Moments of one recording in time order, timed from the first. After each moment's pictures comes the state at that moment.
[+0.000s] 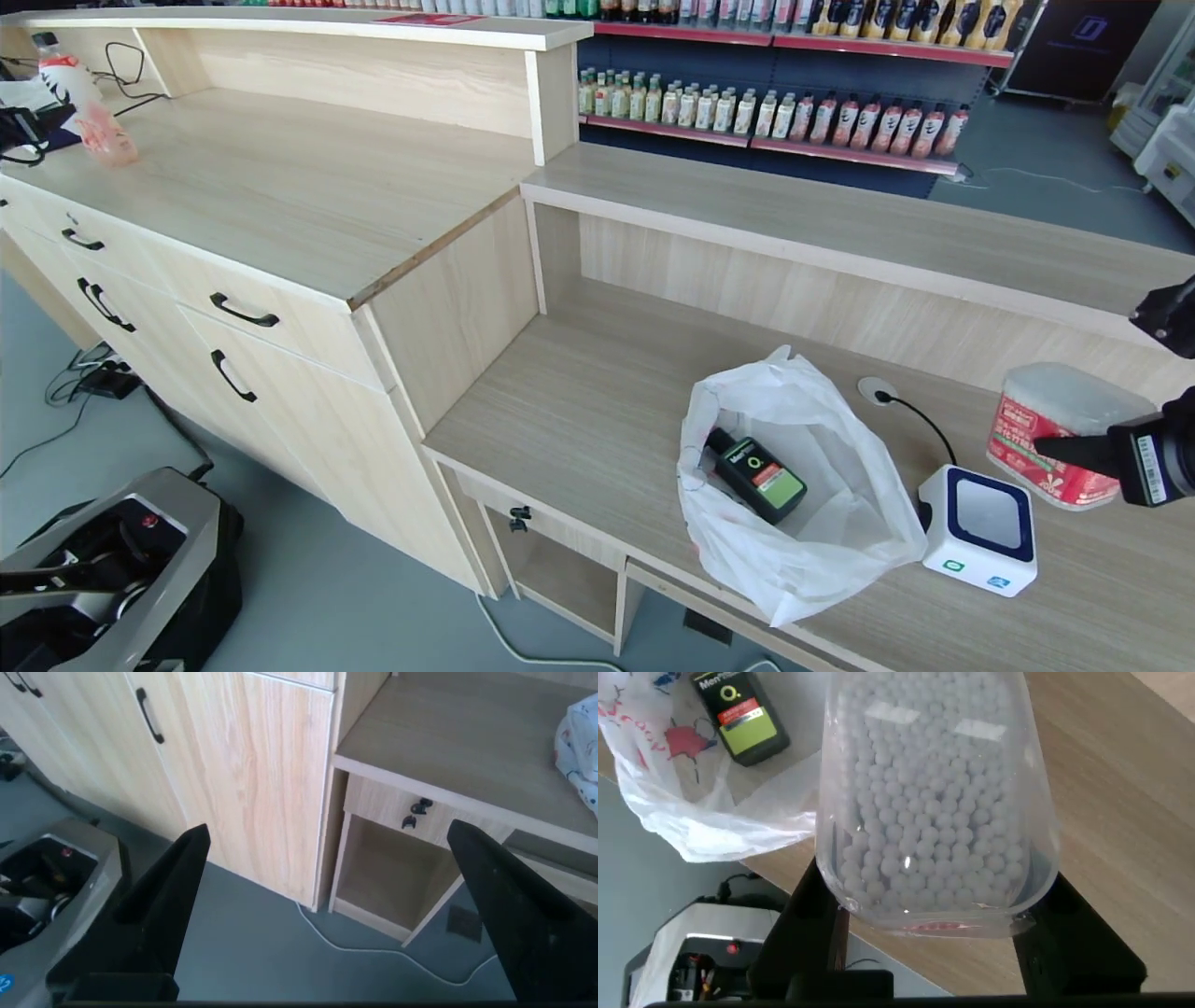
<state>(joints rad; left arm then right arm) 0.00 0.00 0.00 0.00 0.00 0.00 -0.07 1.28 -0.82 0.14 0.09 -0.28</state>
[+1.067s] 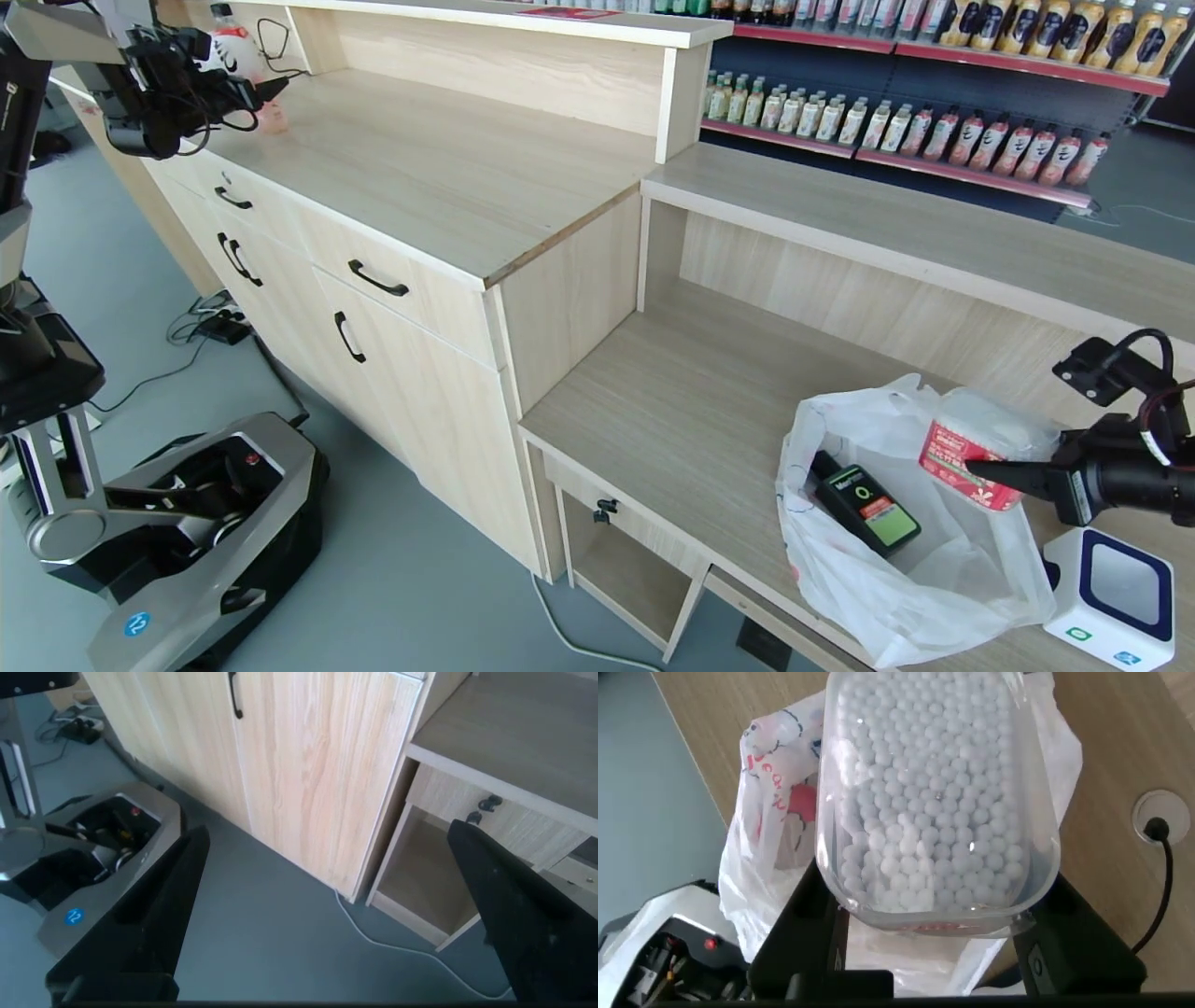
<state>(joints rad) 0.00 0.00 0.00 0.00 0.00 0.00 -0.26 1.56 -0.66 -0.25 0.53 -0.58</state>
